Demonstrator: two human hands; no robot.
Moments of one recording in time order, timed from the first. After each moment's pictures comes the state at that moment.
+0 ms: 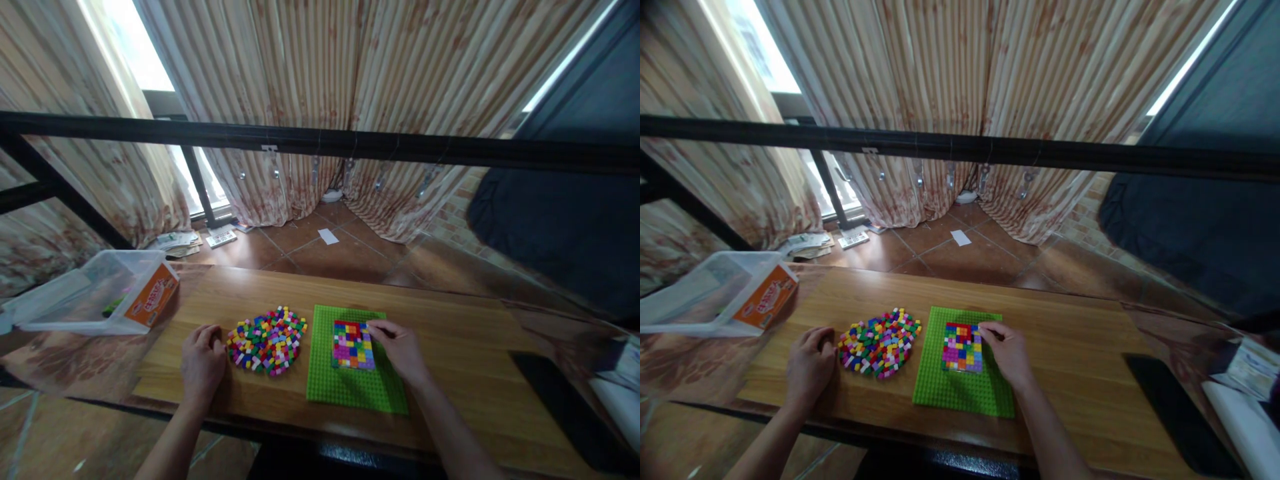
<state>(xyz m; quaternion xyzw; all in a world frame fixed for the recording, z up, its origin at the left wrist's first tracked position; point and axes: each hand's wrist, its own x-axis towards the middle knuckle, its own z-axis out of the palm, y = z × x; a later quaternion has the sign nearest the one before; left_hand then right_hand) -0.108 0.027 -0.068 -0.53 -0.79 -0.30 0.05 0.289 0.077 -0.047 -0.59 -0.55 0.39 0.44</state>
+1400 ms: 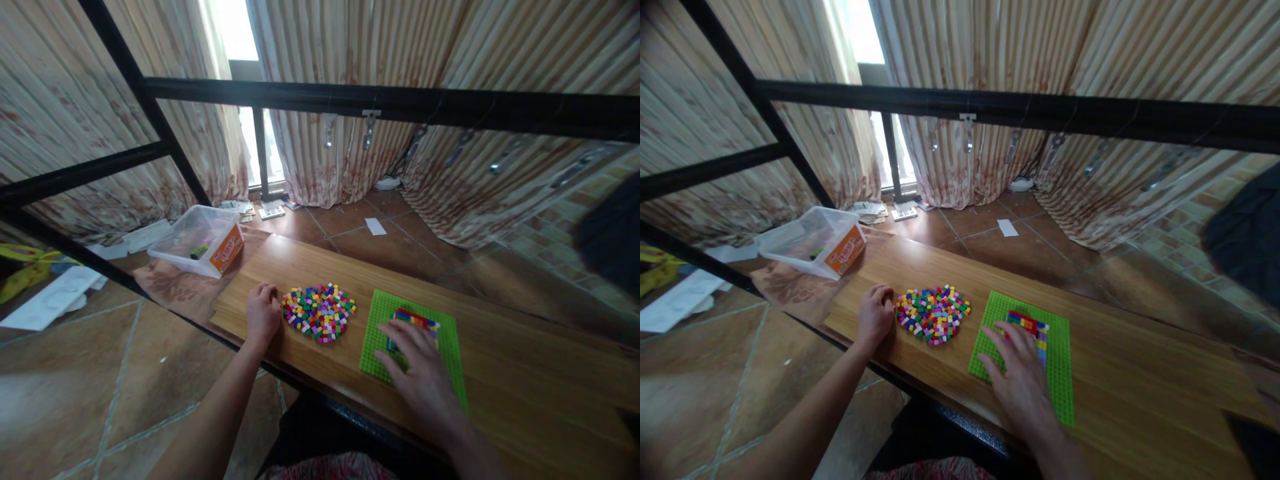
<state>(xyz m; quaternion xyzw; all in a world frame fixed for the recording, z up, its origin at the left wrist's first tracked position) -0.094 0.025 -0.063 -0.49 -0.80 -0.35 0.00 0.228 0.019 -0.017 -0.47 -0.83 0.12 0.28</state>
